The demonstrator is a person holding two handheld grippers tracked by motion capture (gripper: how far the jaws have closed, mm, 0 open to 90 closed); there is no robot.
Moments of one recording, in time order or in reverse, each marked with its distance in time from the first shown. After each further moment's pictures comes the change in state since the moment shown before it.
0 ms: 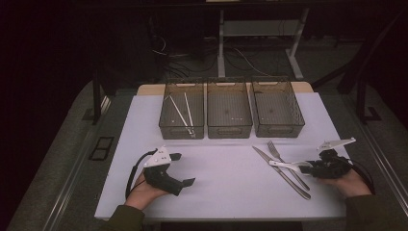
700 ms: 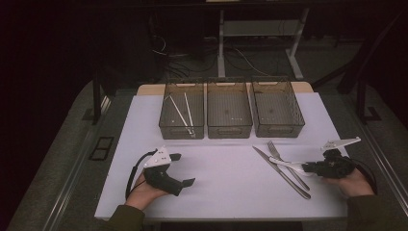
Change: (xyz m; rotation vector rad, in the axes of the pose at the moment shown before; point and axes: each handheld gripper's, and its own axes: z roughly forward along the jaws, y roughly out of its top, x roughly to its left) left arm 0.000 -0.001 -0.001 -0.007 0.003 -0.003; right arm -0.005 -0.002 -0.007 -0.021 0.048 -0.005
